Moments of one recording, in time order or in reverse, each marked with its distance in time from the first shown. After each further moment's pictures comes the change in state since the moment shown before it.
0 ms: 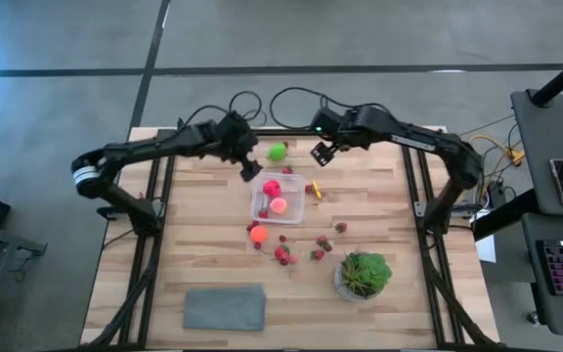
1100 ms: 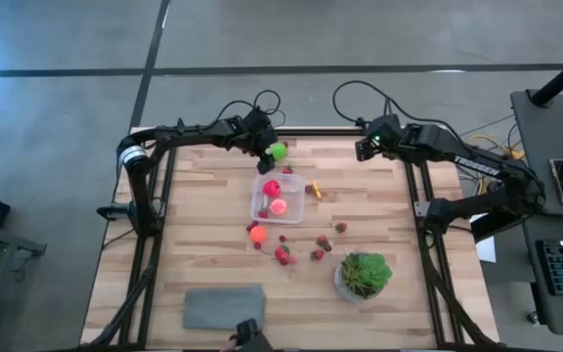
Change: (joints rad) left arm 0.095 0.387 0.132 0.188 0.056 0.235; right arm -0.089 -0.535 -0.541 0.161 0.103 0.324
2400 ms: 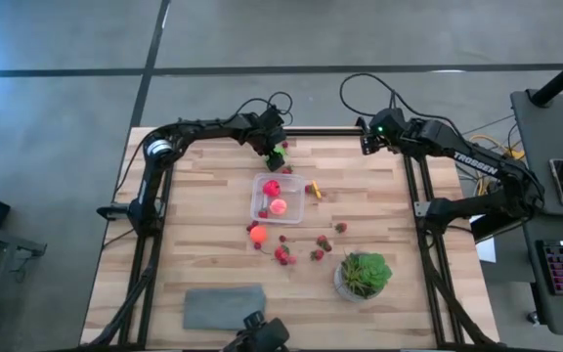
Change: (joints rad) left arm 0.015 0.235 0.255 -0.195 0.005 -0.105; right arm -0.107 0.001 -0.012 0.015 0.027 -0.115
